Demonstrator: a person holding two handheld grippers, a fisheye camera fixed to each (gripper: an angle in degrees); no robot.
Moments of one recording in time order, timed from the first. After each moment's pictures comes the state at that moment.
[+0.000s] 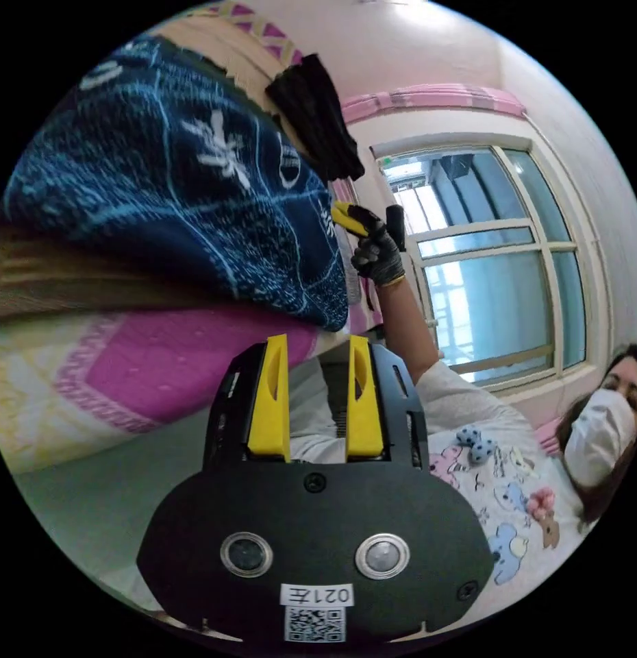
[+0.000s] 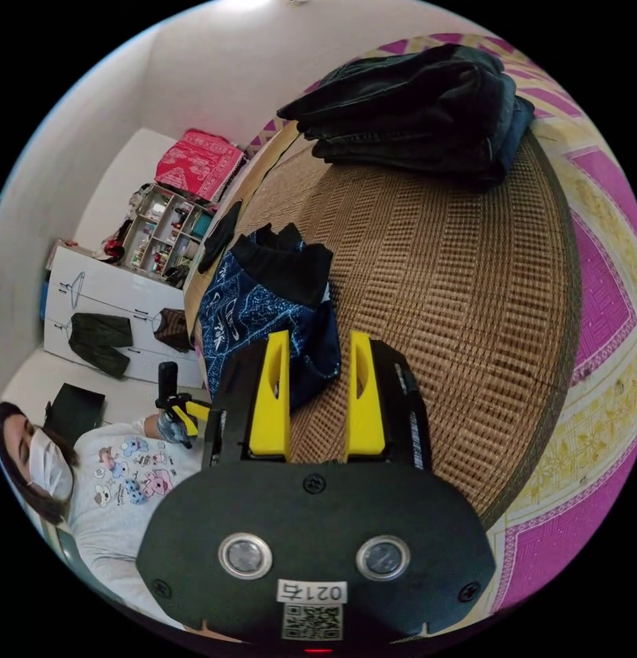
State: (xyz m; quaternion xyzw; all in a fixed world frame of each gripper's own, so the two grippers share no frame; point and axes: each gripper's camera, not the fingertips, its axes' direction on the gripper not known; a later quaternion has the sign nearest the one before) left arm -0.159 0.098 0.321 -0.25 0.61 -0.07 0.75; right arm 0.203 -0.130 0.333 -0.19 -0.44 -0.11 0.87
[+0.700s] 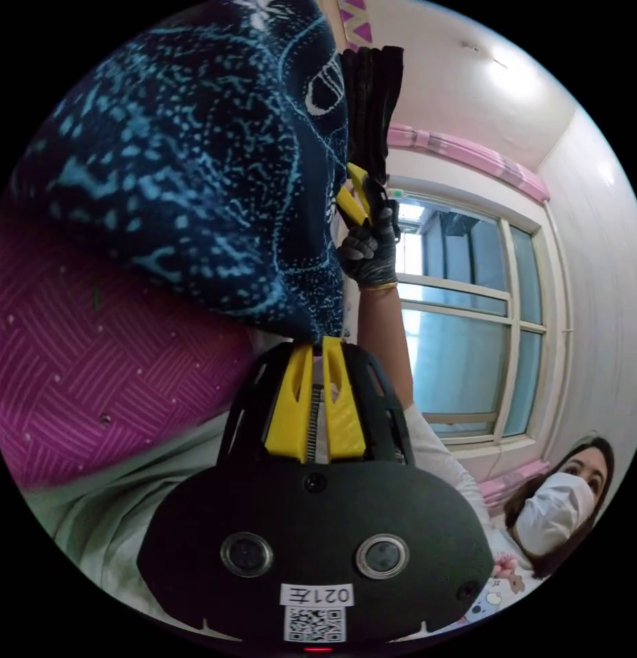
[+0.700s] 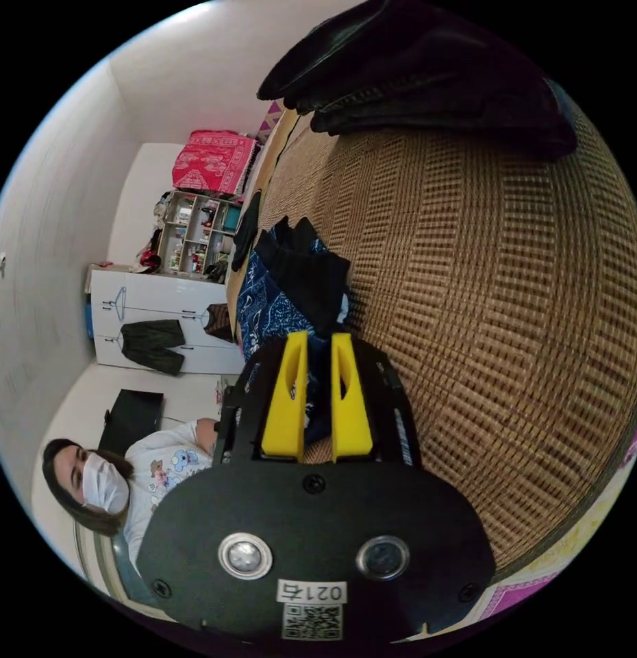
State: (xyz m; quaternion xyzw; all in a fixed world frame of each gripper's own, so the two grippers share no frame) left arm -0.127 0.123 0.338 -0.26 0.69 -0.18 0.65; right arm 0.172 -0.164 0.367 -0.27 -0.54 -0.07 0.80
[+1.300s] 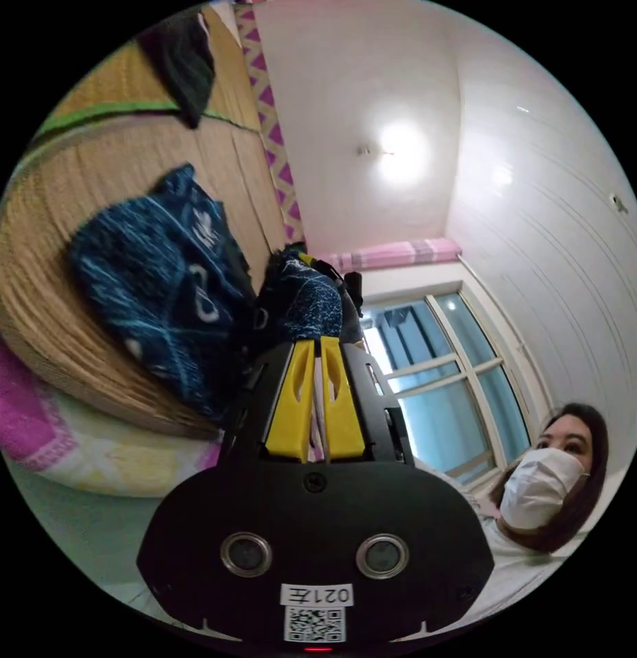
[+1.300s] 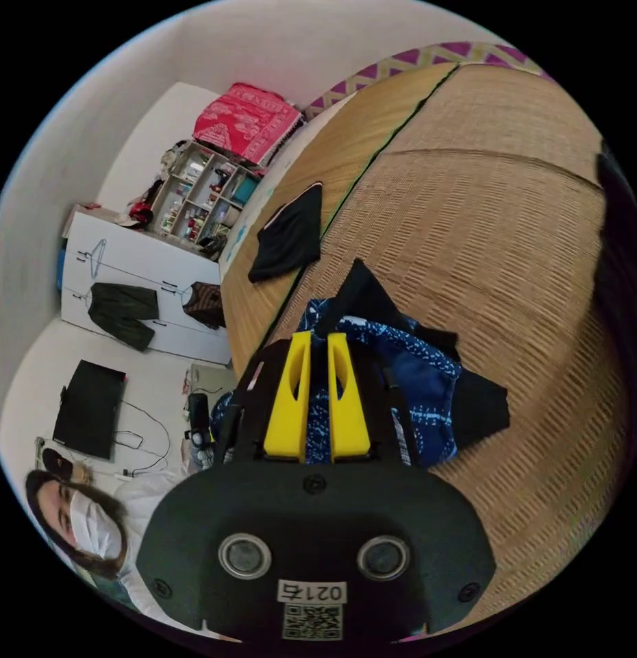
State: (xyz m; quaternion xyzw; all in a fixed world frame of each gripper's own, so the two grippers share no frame) left arm -0.439 0.082 0.300 0.02 0.60 -0.33 0.73; right arm -0.166 -0.263 0.285 -0.23 -0.49 -0.20 0.82
